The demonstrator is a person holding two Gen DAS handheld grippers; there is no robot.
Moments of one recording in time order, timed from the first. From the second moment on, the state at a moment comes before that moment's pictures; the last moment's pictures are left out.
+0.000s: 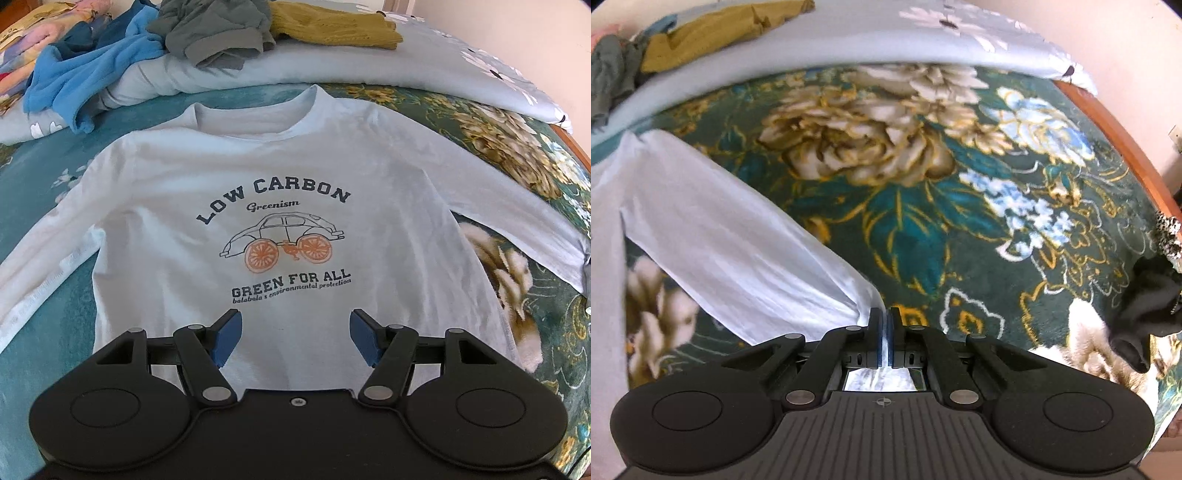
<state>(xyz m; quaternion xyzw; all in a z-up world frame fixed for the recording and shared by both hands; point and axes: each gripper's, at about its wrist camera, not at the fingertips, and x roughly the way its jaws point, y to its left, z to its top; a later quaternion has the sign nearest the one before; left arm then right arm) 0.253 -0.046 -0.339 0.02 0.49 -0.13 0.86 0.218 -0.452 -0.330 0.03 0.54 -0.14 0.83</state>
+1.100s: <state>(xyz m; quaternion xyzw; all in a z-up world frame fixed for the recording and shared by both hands) 0.250 -0.069 -0.342 0.04 0.49 -0.15 0.86 0.163 -0.431 -0.335 0.04 0.55 -0.12 0.83</state>
